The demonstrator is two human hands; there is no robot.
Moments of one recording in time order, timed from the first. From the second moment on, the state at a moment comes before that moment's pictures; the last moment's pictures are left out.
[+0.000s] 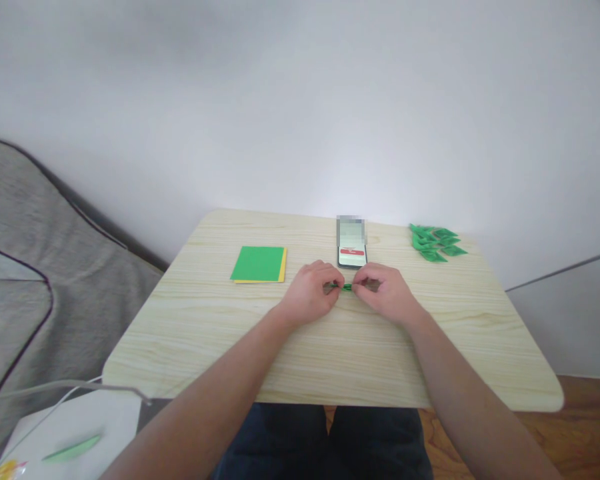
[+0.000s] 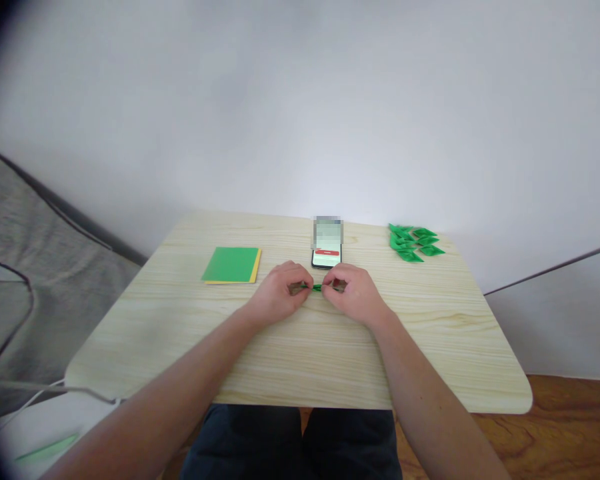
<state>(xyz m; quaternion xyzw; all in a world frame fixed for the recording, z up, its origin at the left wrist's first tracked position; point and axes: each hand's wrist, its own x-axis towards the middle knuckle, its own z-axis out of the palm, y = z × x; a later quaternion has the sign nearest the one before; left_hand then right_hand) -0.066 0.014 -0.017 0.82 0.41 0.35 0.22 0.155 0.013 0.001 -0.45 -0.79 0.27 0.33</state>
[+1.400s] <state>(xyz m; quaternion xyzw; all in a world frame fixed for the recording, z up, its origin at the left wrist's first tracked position) -0.070 0.014 -0.014 0.80 0.43 0.35 0.23 0.144 0.010 -0.004 -0.46 -0.84 0.14 0.27</state>
